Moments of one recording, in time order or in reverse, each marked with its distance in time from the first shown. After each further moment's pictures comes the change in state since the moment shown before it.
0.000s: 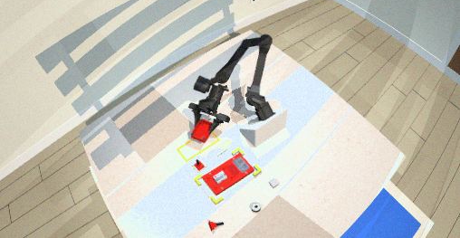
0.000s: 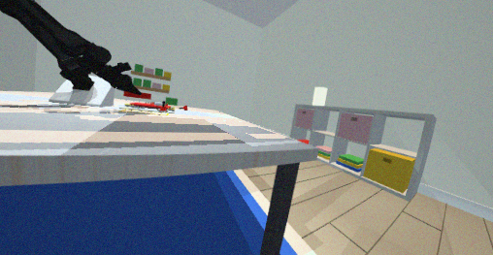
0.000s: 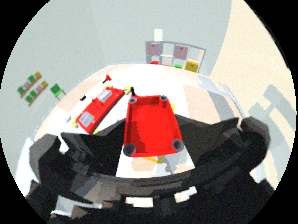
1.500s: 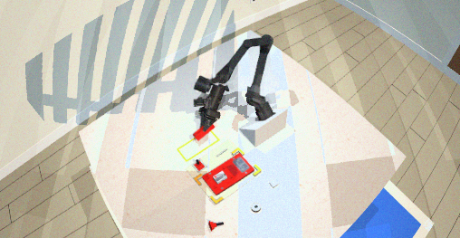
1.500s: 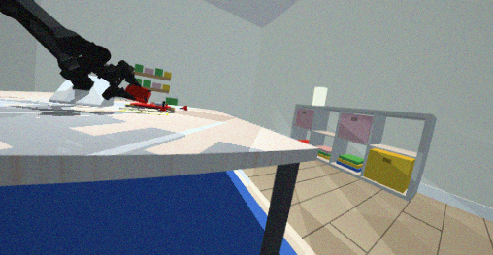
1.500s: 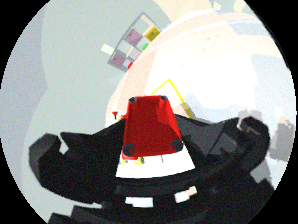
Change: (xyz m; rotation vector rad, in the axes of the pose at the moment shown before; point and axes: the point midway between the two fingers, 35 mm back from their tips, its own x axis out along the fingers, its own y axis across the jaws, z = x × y) arm -0.001 0.001 0.001 0.956 -0.006 -0.007
